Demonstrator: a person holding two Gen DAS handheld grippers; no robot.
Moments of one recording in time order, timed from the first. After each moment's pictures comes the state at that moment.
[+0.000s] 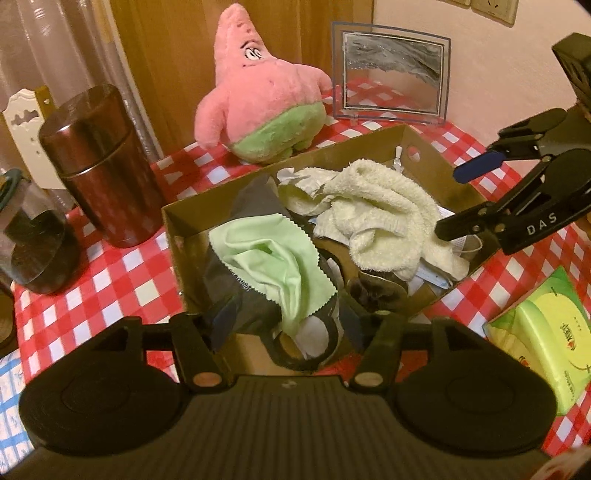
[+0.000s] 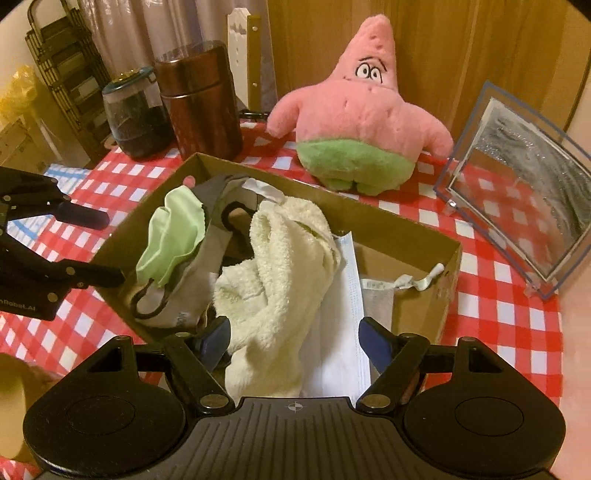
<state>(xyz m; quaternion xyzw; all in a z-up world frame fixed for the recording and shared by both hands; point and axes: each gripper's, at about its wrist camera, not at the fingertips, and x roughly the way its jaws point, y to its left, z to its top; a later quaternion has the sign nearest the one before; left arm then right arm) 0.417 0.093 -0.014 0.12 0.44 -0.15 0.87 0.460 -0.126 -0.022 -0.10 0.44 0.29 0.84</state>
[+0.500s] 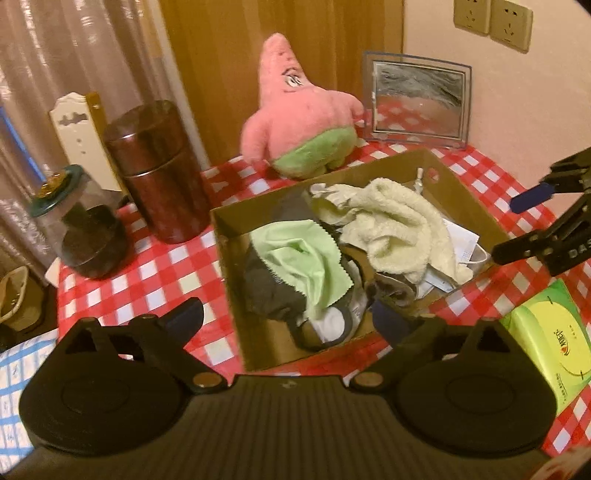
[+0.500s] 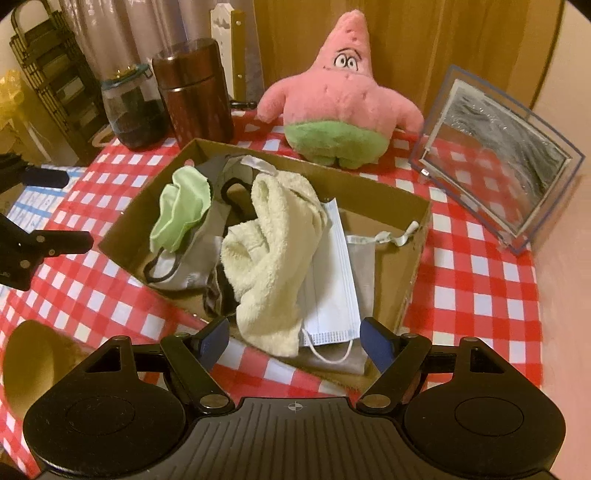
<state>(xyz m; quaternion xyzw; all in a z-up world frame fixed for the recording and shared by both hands) 0.376 0.102 0.017 0.11 0.41 -0.09 0.90 0.417 -0.148 -0.003 -0.09 0.46 0.26 0.84</state>
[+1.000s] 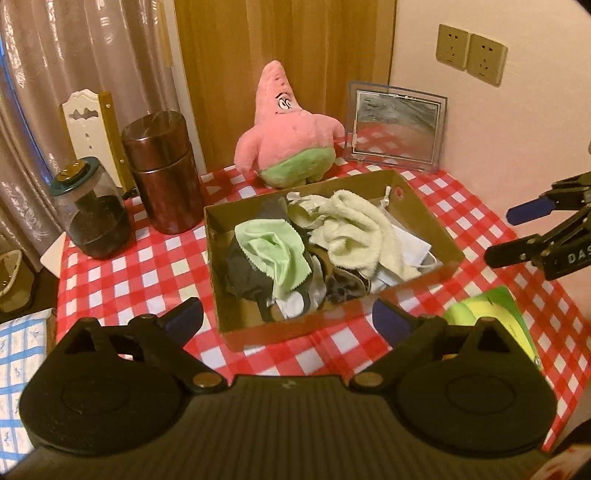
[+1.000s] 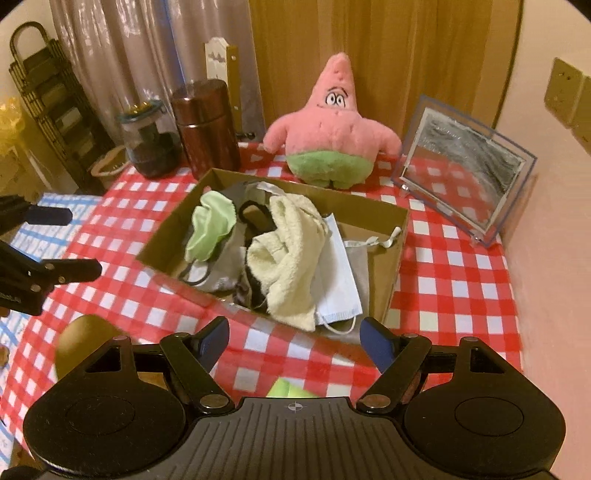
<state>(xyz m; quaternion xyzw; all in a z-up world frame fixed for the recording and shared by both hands) 0.305 0.093 0.053 0.07 0.39 -0.09 0.91 0.351 -0.162 0.048 -0.07 0.43 0.24 0.87</state>
